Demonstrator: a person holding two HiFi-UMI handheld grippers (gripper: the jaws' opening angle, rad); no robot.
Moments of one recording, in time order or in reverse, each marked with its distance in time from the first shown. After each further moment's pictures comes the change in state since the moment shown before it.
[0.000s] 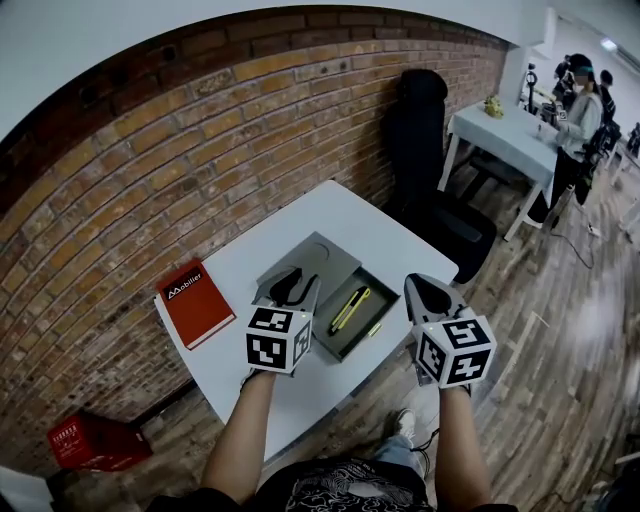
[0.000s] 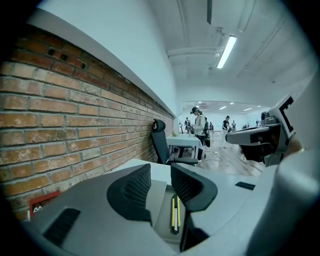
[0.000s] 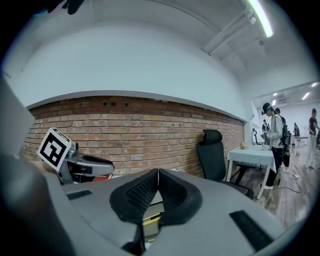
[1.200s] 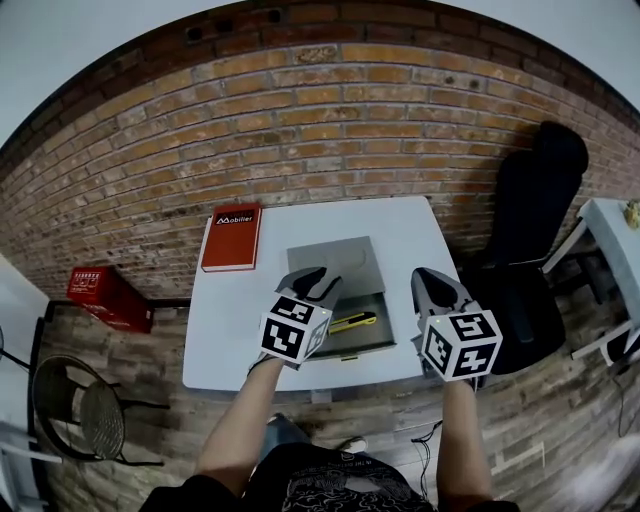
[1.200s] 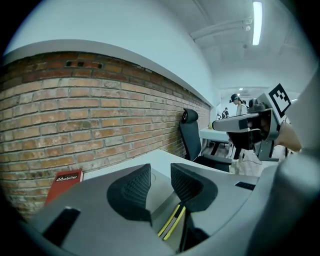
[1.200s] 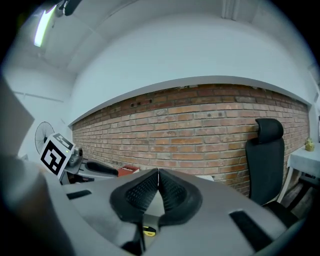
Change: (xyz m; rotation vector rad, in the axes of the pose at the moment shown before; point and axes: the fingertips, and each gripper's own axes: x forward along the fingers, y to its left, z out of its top) left arm 0.066 -0.013 -0.013 -0.133 0.102 0.453; right arm 0.131 -0.051 0.019 -0.119 0.040 0.623
